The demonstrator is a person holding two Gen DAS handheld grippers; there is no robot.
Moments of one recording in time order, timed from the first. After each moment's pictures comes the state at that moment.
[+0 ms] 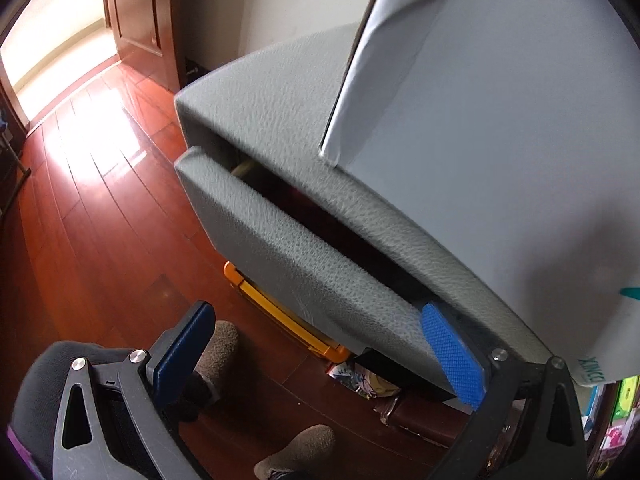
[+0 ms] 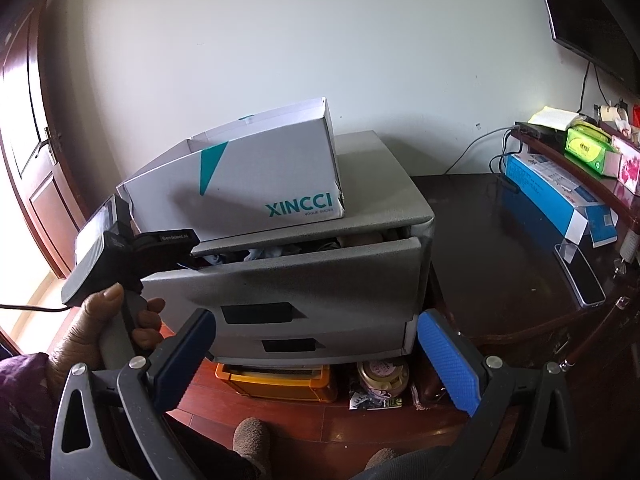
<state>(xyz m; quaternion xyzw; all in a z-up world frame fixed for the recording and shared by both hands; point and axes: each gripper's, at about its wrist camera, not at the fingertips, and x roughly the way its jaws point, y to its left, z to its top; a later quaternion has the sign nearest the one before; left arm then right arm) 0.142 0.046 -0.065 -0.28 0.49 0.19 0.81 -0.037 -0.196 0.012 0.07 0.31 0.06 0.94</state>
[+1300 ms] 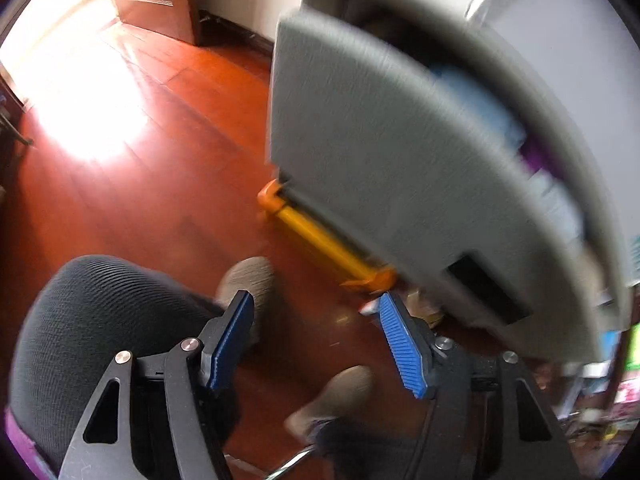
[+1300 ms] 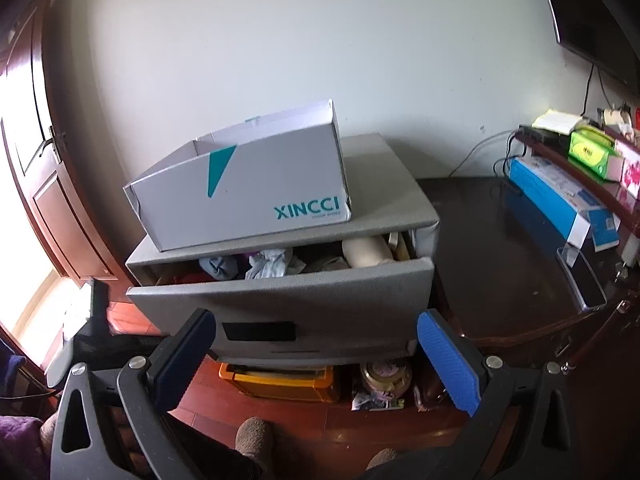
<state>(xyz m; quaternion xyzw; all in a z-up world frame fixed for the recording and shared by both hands) 0.059 0.079 -0.114 -0.29 0.55 0.15 0.77 -0.034 -0.192 0.017 0.07 0.31 0.07 0.94</state>
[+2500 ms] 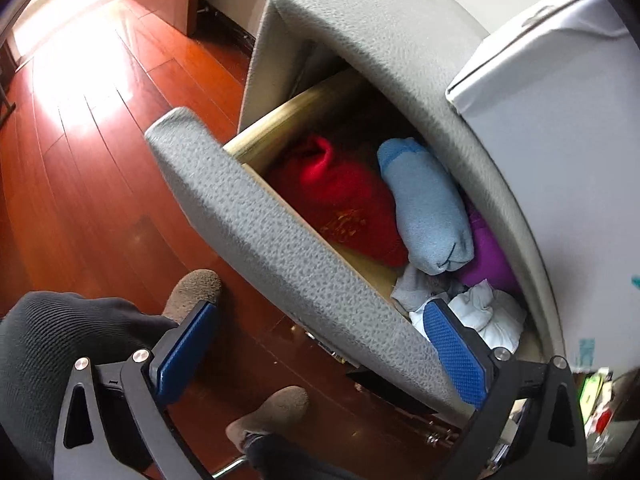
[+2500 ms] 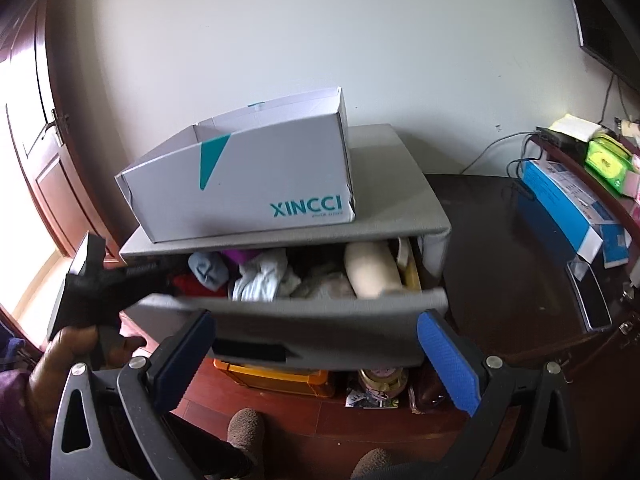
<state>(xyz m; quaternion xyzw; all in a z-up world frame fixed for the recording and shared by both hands) 0.103 0.082 -0.107 -0.36 0.53 0.15 0.76 -0.002 -0.200 0.021 0.05 0.34 0.09 0.93</state>
